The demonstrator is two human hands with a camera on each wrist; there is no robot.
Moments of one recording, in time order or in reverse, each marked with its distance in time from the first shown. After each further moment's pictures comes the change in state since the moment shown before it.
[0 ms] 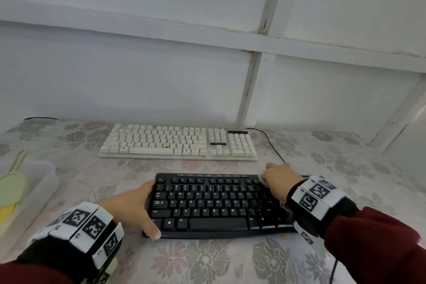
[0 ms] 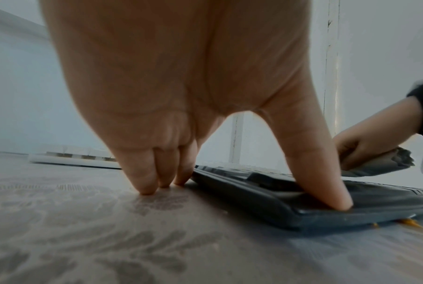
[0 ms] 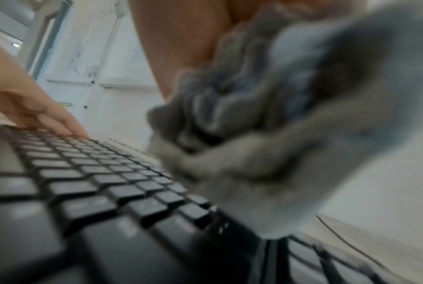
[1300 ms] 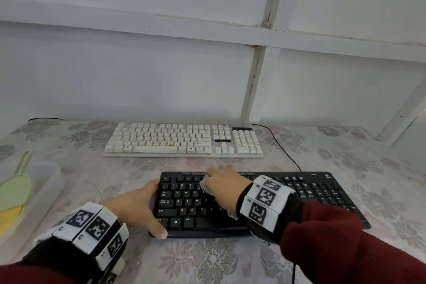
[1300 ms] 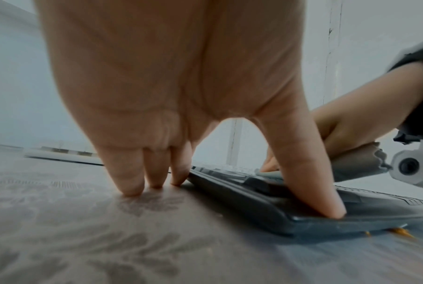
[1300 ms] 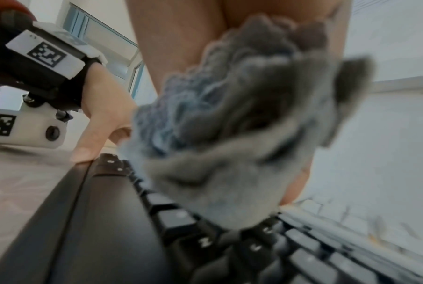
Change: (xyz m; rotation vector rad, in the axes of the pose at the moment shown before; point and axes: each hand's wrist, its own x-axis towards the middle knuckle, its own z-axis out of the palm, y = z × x) left_hand -0.004 0.001 -0.001 0.001 0.020 -0.032; right_hand -0.005 -0.108 -0.024 -0.151 -0.013 -0.428
